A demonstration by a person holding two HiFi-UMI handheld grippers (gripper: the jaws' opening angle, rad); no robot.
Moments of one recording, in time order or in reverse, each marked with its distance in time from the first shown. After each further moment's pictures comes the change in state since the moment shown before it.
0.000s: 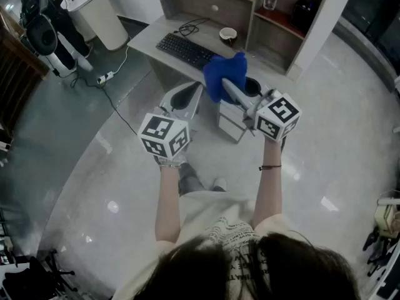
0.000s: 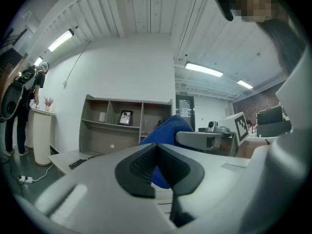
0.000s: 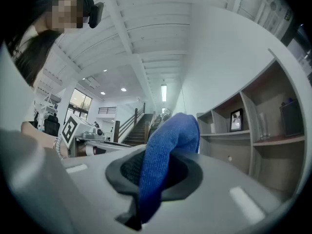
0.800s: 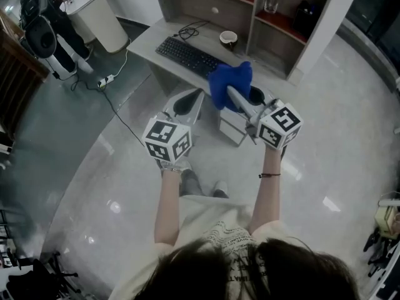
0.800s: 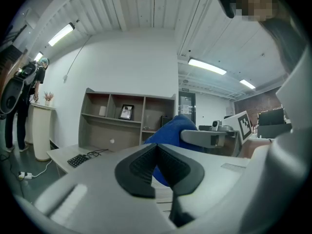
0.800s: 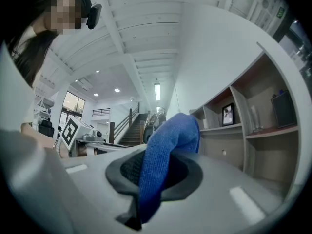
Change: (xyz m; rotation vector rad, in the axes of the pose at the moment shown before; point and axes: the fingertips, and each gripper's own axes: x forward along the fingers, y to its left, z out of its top) left arm 0.025 0.014 -0.014 -0.027 0.055 -0.004; right arm -0.002 -0.028 -0.012 0.066 0.007 -0.061
